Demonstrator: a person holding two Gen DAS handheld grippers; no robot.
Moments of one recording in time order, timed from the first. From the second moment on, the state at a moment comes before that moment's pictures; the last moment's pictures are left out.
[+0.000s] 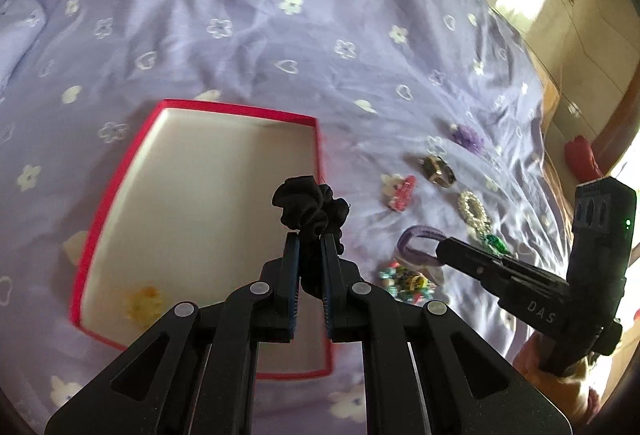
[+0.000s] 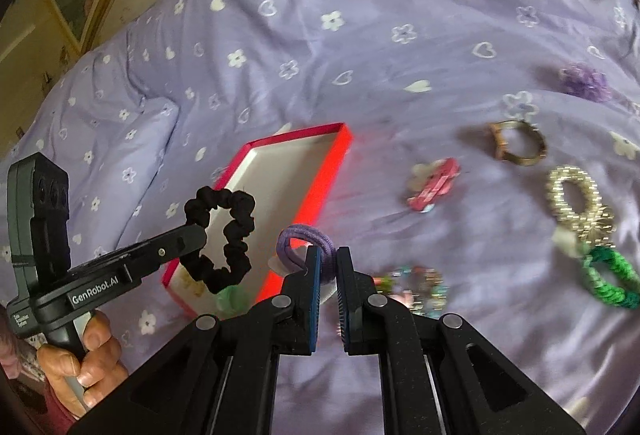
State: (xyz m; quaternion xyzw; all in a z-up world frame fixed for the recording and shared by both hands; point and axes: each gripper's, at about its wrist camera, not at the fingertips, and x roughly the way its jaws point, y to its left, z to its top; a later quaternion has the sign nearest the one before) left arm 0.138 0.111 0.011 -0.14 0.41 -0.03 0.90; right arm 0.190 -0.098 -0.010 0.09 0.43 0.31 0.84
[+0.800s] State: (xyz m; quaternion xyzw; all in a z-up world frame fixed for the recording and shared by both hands) left arm 0.151 0.205 -0.045 -0.18 0.46 0.04 0.87; right arm 0.201 0.019 -0.044 0.03 0.48 0.37 0.80
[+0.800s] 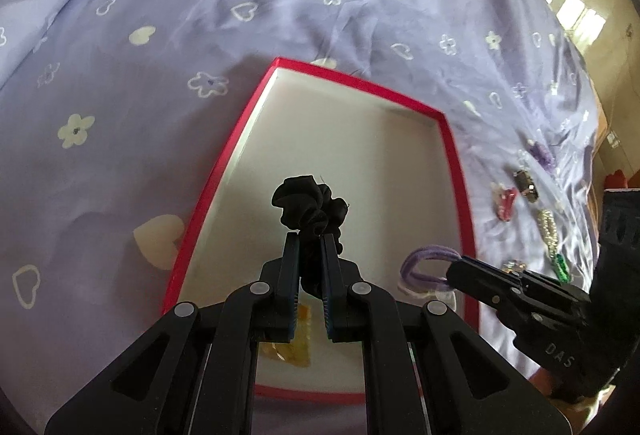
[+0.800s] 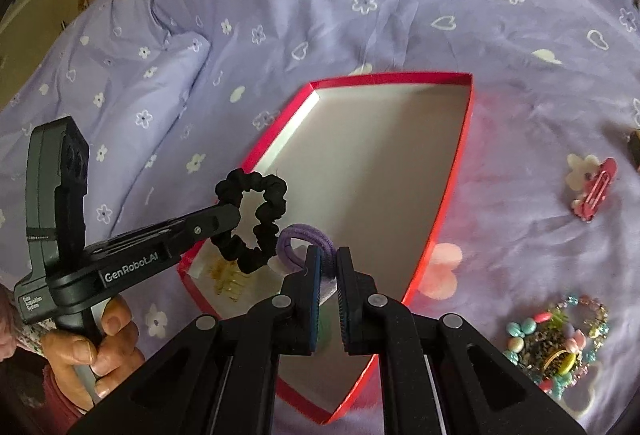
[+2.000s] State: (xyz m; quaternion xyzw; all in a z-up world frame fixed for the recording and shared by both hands) left arm 0.139 0.201 -0.033 -0.17 0.45 0.08 0.87; right arm 0.201 -0.015 -0.031 0.05 0.47 0.35 0.81
